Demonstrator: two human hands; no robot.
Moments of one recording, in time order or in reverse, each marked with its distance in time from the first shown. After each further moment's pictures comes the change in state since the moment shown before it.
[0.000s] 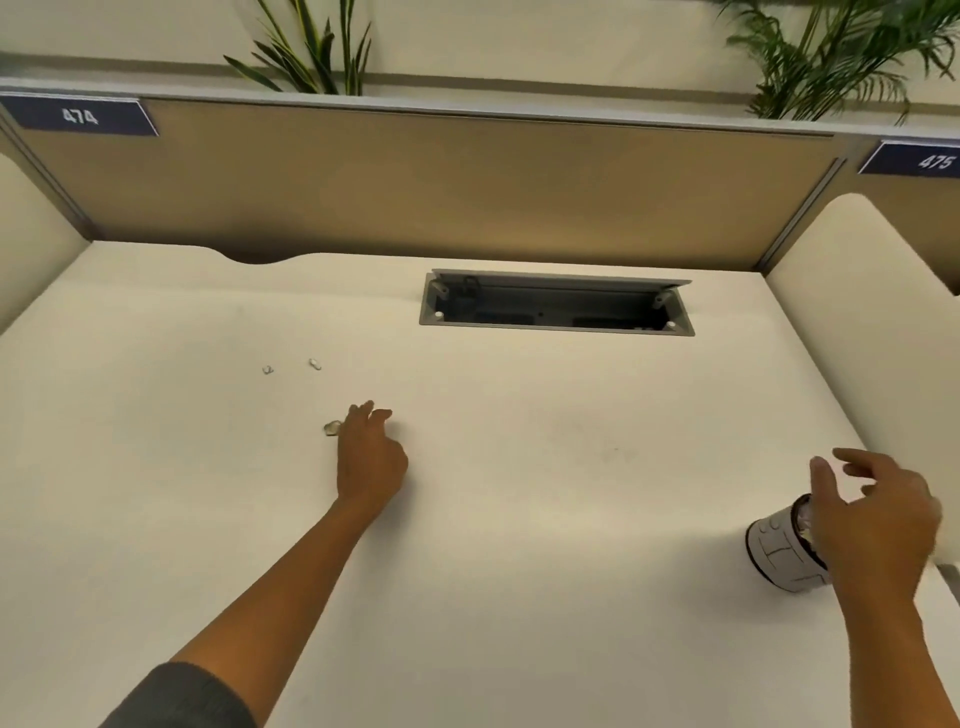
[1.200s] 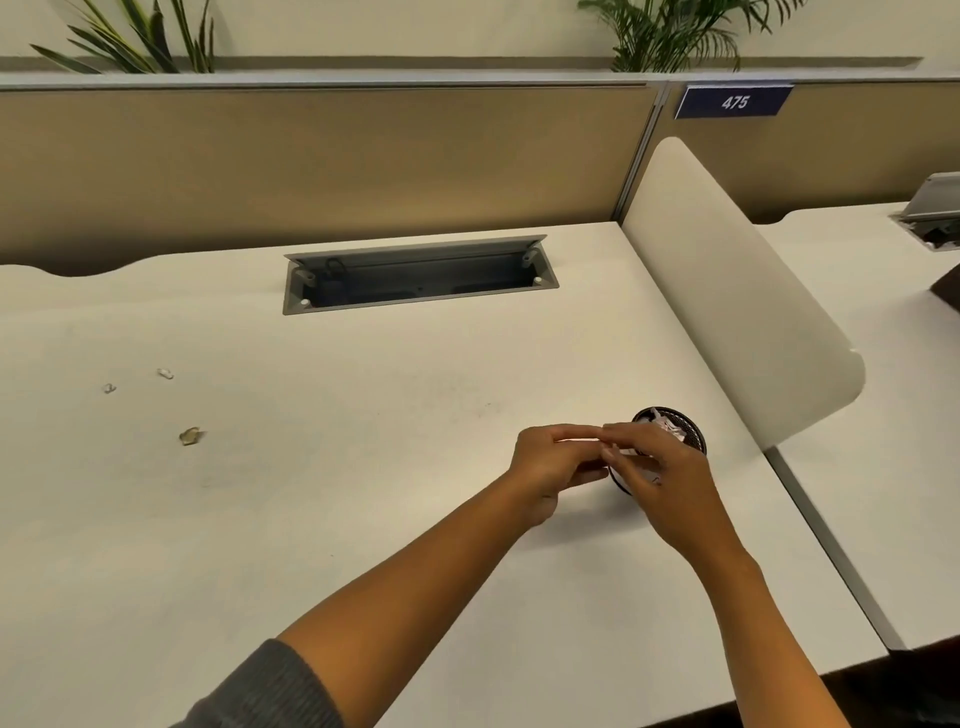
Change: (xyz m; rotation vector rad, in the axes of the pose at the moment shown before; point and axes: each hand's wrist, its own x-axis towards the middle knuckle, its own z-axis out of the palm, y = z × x) left_hand -0.162 0.264 0.128 -1.075 -0.920 -0.271; right_hand -0.040 0.036 -0.035 0.369 -0.528 -0.319
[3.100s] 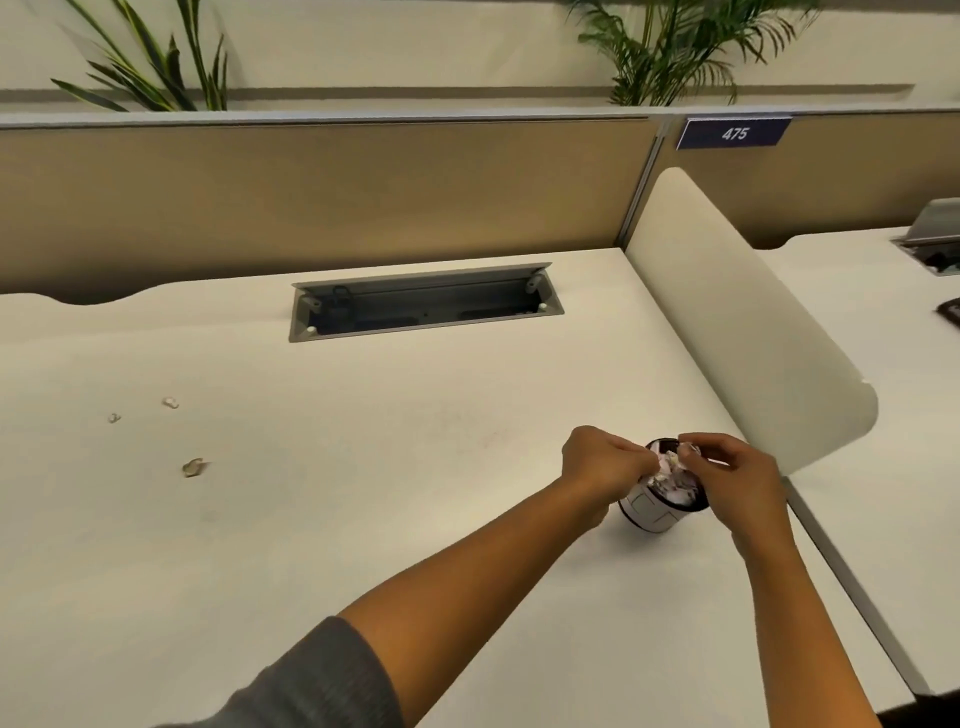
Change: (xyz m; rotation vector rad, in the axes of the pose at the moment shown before) left_hand 0.016 0.027 0.045 0.406 0.106 0.000; right_hand 0.032 0.026 -0.036 0.126 0.336 0.566
